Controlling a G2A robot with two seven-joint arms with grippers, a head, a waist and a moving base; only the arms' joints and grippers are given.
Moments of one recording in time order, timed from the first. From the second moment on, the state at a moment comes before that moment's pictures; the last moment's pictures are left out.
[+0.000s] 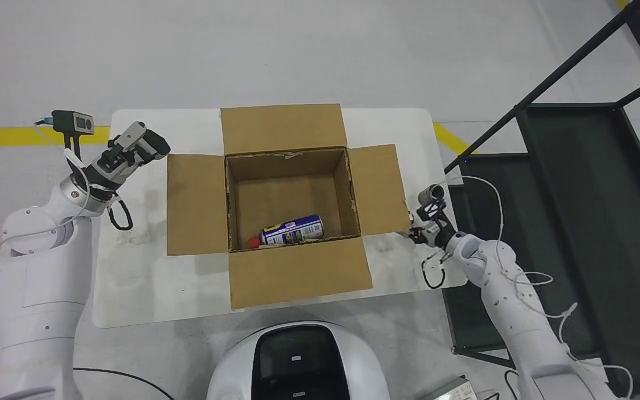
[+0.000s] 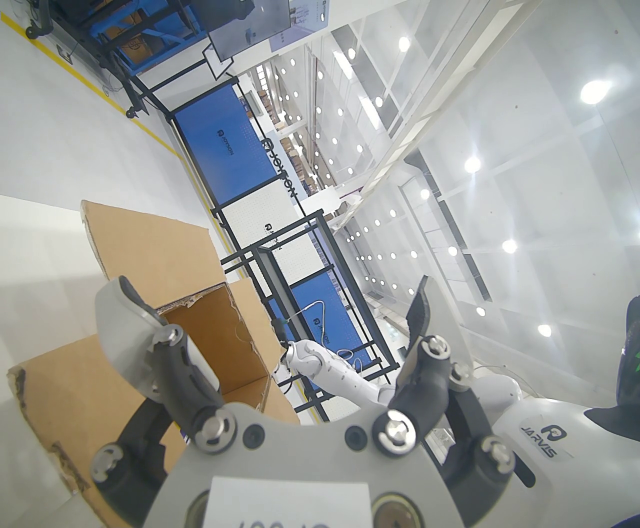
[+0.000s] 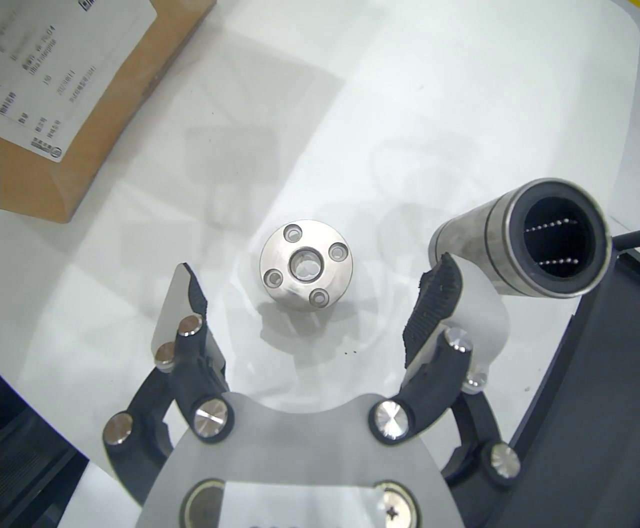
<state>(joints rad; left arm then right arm) 0.98 -1.10 -1.52 -1.17 -0.44 -0.57 -1.00 -1.22 -1.11 1.43 -0.91 -1.39 -0.66 -0.07</state>
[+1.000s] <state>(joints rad) 0.98 -1.10 -1.52 -1.17 -0.44 -0.57 -1.00 -0.99 -1.13 1.23 -0.51 -1.68 -0.54 -0.50</state>
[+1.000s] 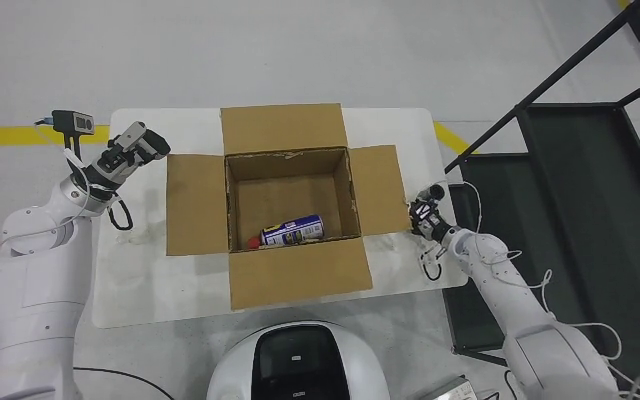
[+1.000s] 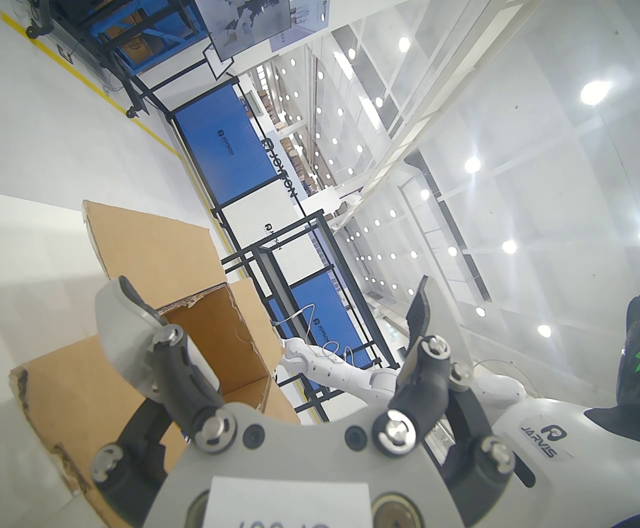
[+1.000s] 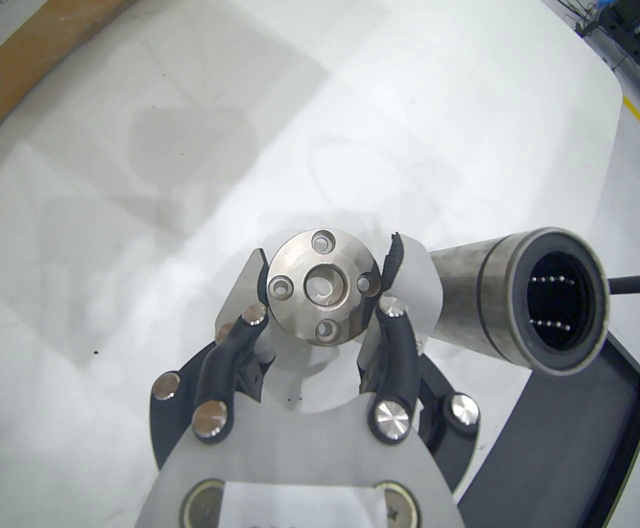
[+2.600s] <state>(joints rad) 0.98 -1.10 -1.52 -1.17 -0.44 -0.57 -1.00 -1.47 -0.97 1.64 -1.57 -1.47 -0.70 -0.40</state>
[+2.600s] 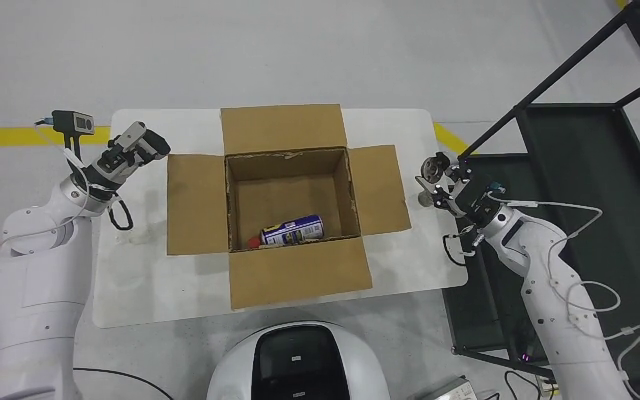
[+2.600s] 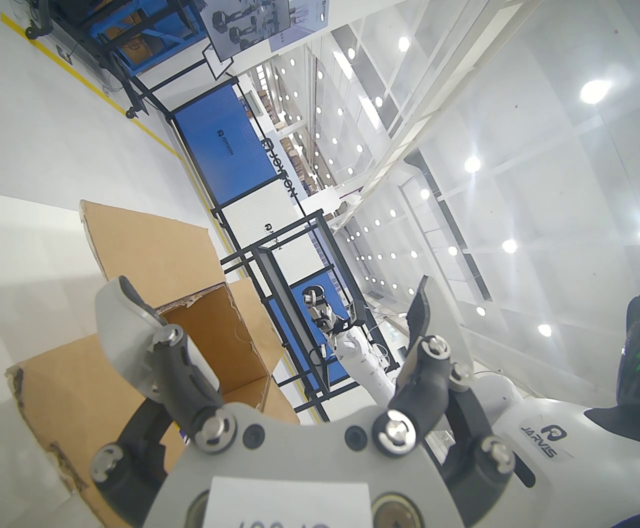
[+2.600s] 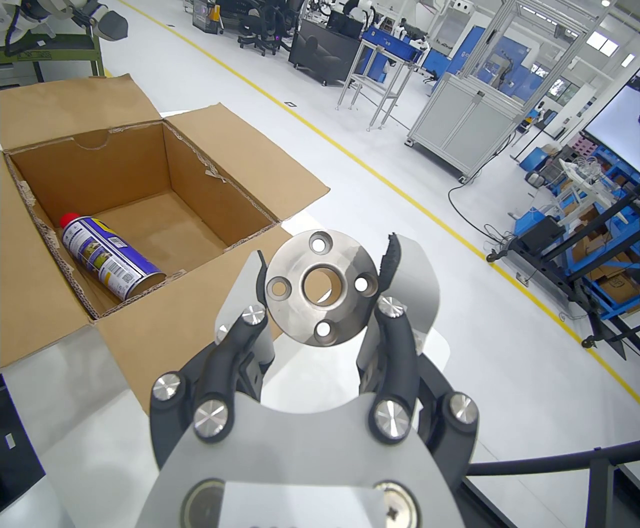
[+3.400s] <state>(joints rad) 0.98 -1.10 -1.52 -1.17 -0.44 -0.57 -1.00 -1.36 -0.97 1.57 -1.60 -1.45 -0.80 -0.27</state>
